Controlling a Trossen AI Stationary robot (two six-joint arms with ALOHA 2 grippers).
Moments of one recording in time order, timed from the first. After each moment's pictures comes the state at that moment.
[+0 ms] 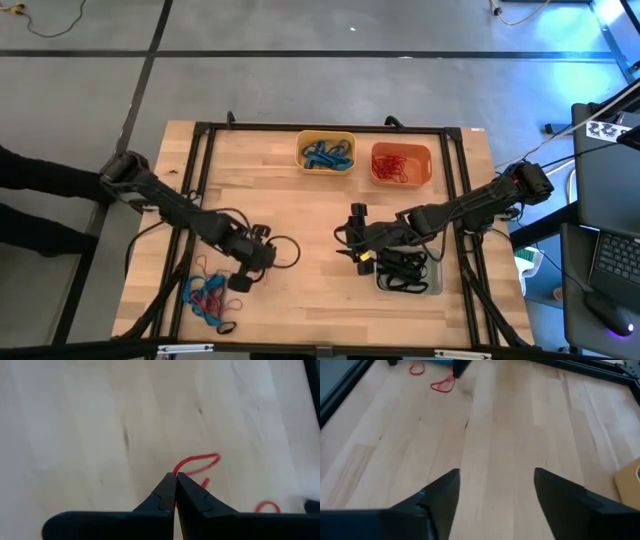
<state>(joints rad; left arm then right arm) -0.47 1.44 0.89 -0.62 -0.01 -0.25 0.33 1.53 1.03 -0.16 0.28 -0.01</state>
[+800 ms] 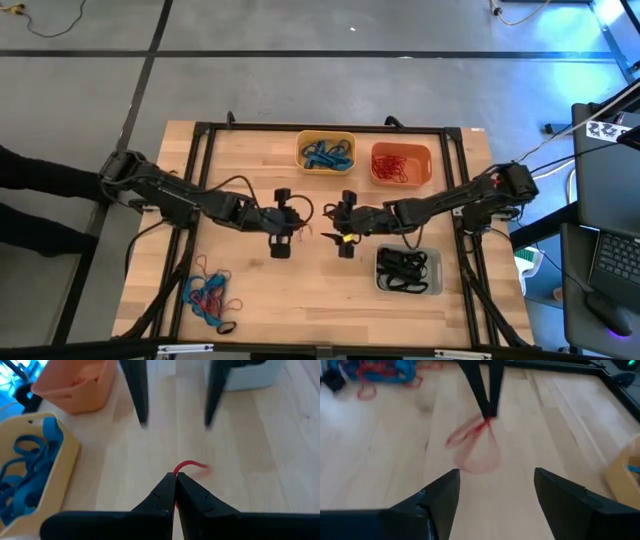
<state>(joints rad) -0.24 1.42 0.89 -0.22 -0.38 -0.01 0.20 1.64 0.98 0.10 0.27 0.04</state>
